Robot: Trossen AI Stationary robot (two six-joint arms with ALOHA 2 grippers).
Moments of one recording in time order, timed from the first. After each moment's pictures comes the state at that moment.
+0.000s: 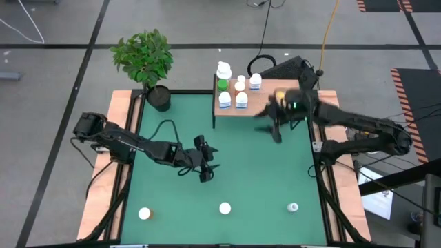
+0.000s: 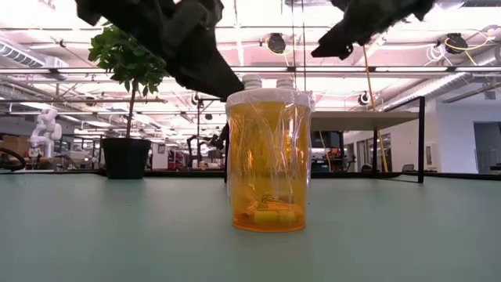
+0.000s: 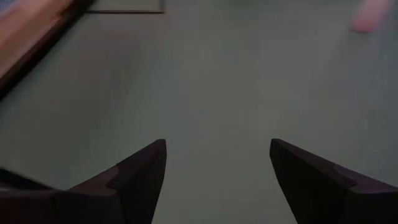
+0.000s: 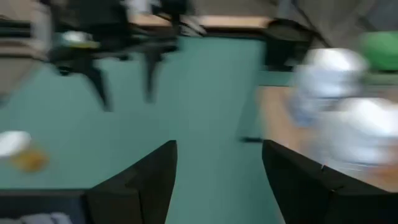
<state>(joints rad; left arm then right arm) -0.22 1.55 0.88 0.06 -0.37 -0.13 -0.40 1.05 0.88 -0.33 -0.37 -0.21</state>
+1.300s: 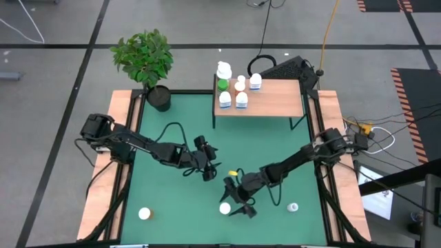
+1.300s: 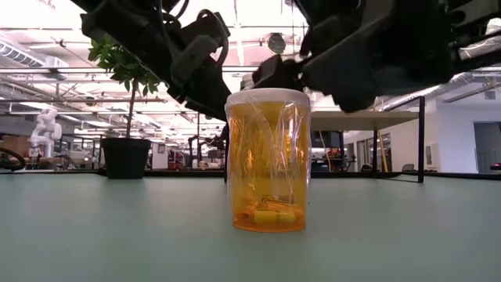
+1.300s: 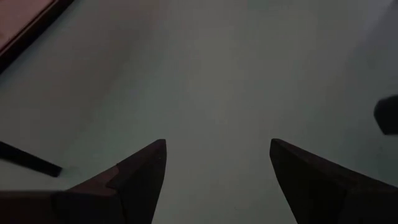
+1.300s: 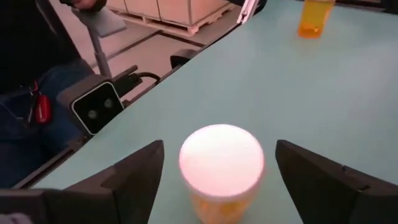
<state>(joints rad) -0.20 1.64 0.88 0.06 -0.41 -0.19 0.37 1.94 0.87 0.66 -0.27 -0.04</state>
